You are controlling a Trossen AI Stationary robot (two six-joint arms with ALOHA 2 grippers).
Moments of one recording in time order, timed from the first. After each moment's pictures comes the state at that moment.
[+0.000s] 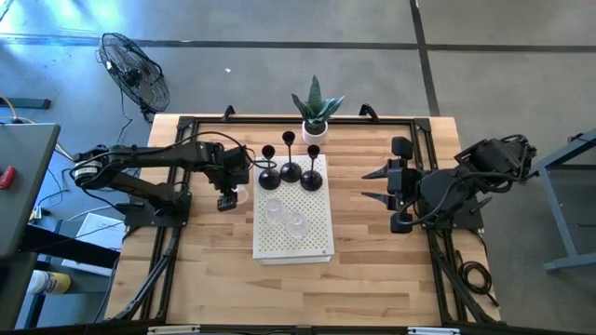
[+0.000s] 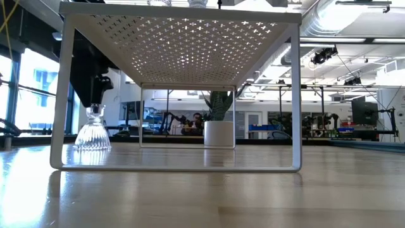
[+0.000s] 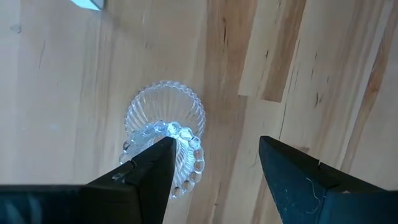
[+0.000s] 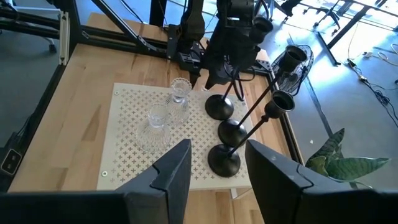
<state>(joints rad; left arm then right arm) 0.29 1.24 0.84 -0.92 0.17 0.07 0.51 1.43 2.03 -1.28 0.59 0.15</state>
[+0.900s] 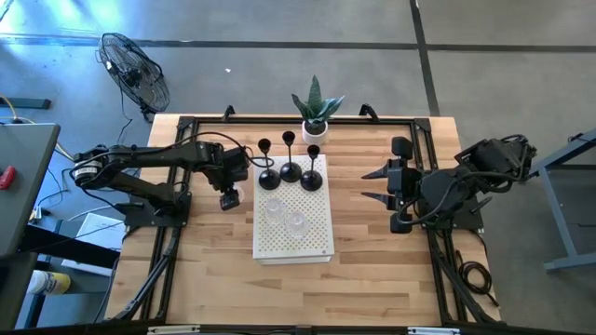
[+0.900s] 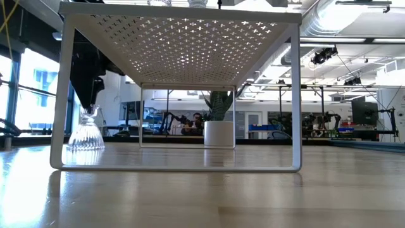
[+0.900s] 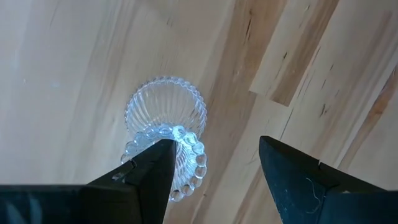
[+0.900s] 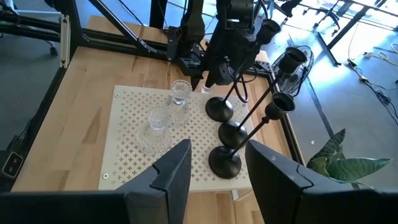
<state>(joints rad) 0.29 1.24 0.84 -0.95 0.14 -0.11 0.51 1.43 2.03 -1.27 0.59 0.16</state>
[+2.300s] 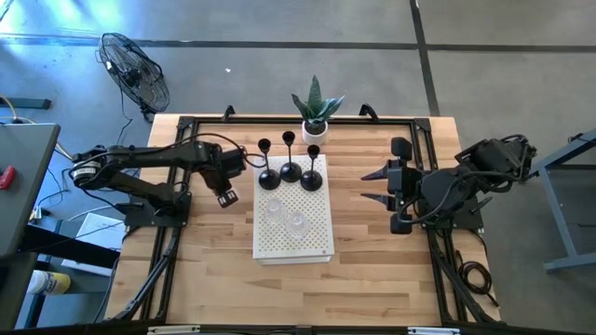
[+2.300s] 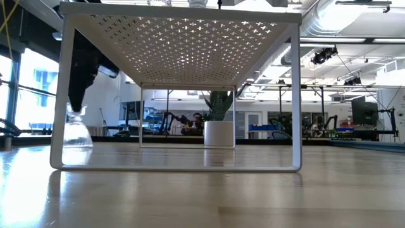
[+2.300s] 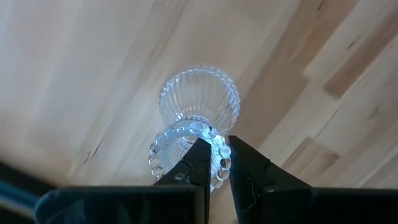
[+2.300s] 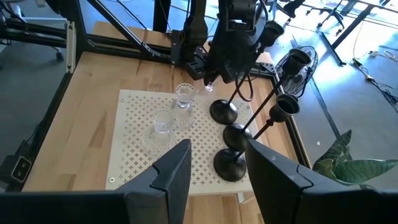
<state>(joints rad) 0.29 1.24 0.84 -1.06 0.01 -0.29 0.51 1.43 2.03 -1.26 0.57 0.17</state>
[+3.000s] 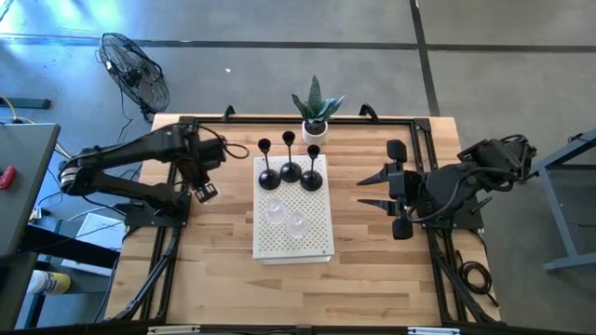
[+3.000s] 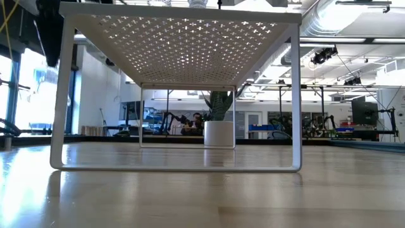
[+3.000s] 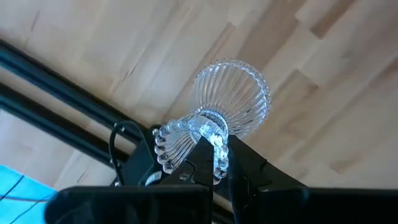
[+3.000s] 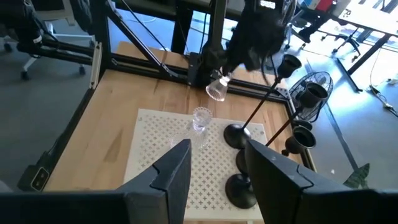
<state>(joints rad) 0.29 1.08 1.08 -1.52 0.00 -0.35 0.51 1.43 2.03 -1.15 0.51 0.07</state>
